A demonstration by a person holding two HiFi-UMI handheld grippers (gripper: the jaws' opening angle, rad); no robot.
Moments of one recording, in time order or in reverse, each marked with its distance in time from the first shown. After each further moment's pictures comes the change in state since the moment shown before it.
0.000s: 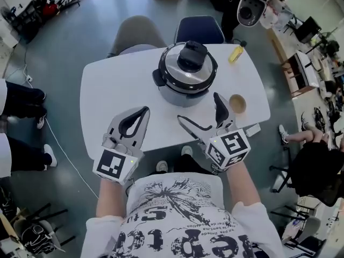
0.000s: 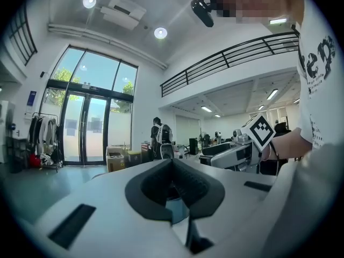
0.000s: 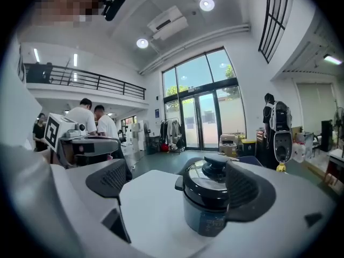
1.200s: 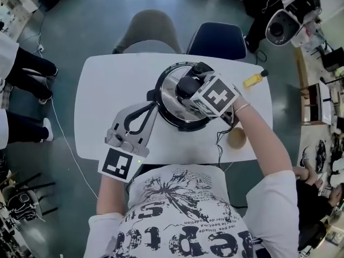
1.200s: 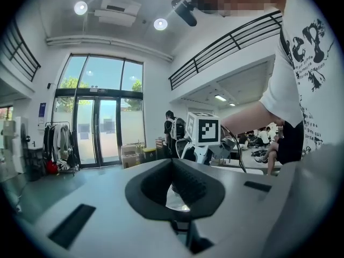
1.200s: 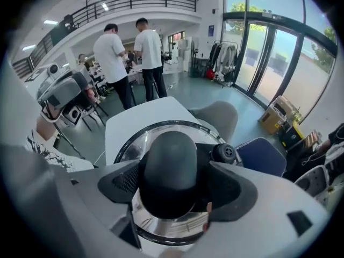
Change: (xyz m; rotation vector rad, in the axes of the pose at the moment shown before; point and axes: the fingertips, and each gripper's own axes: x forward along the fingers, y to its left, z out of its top) left arm 0.189 0.067 0.005 0.059 0.052 0.179; right arm 0.204 -0.166 -0.035 -0.453 0.904 0.442
